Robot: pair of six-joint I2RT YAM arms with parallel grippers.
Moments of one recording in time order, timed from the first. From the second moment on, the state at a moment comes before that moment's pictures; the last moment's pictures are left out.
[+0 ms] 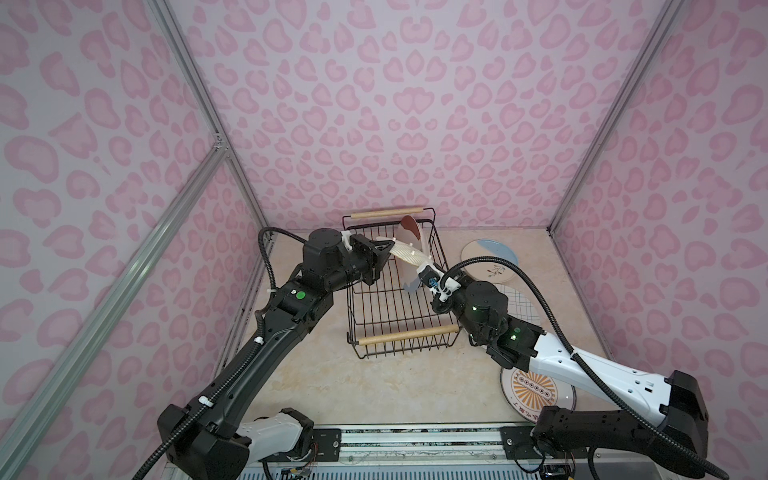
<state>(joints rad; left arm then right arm) -0.49 1.22 1.25 -0.24 0.30 -1.65 0.93 1.22 0.95 0.14 0.49 -0.59</state>
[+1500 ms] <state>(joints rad) -0.45 1.65 1.57 -0.55 0.14 -0.46 0.31 0.72 0.66 -0.14 -0.06 0.38</state>
